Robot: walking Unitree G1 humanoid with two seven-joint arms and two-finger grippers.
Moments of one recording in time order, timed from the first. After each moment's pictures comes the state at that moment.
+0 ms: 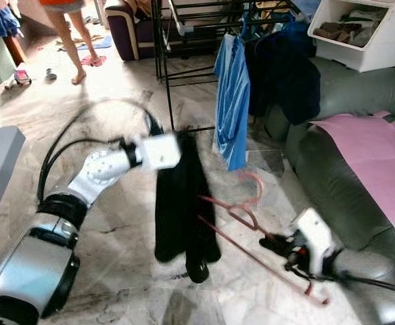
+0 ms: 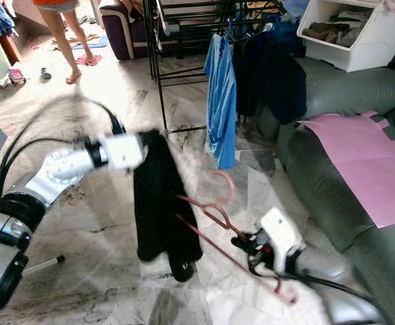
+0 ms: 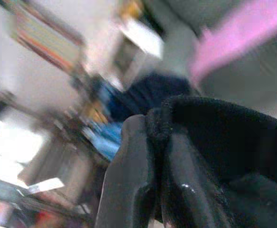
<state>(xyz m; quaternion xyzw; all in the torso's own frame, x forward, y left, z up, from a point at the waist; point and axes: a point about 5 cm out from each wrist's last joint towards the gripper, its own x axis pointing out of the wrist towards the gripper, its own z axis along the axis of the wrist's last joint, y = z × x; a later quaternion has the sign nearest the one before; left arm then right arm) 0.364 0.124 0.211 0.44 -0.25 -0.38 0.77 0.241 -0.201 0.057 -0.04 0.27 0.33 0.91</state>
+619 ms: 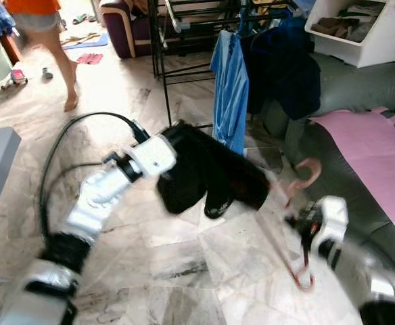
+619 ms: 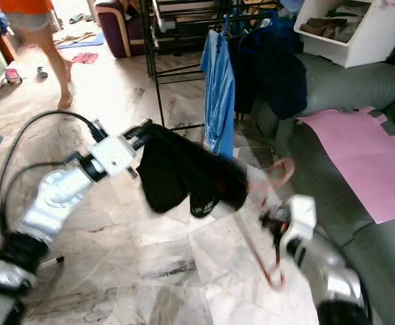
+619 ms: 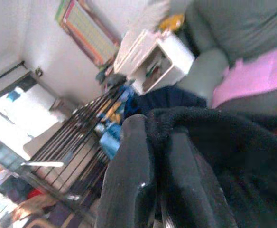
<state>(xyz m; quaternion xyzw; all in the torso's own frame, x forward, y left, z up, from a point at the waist) 0.329 0.120 0.186 0.32 -0.26 -0.32 0.85 0.292 -0.238 0.061 0.15 0.23 0.05 0.96</state>
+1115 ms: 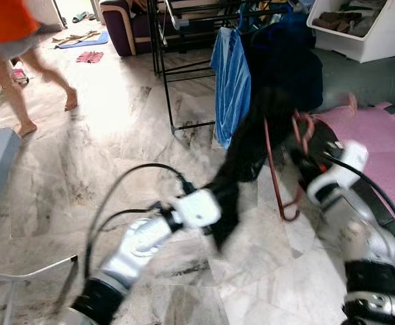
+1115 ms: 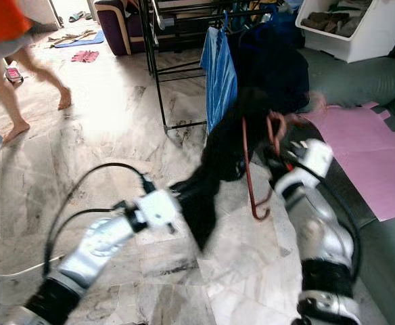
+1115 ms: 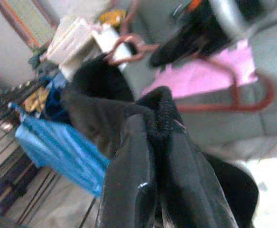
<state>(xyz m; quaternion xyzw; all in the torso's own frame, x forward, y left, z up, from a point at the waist) 0.279 0.048 0.135 0.25 -0.19 -0.43 0.84 0.341 -0.213 0.148 0.18 0.04 0.04 0.98</state>
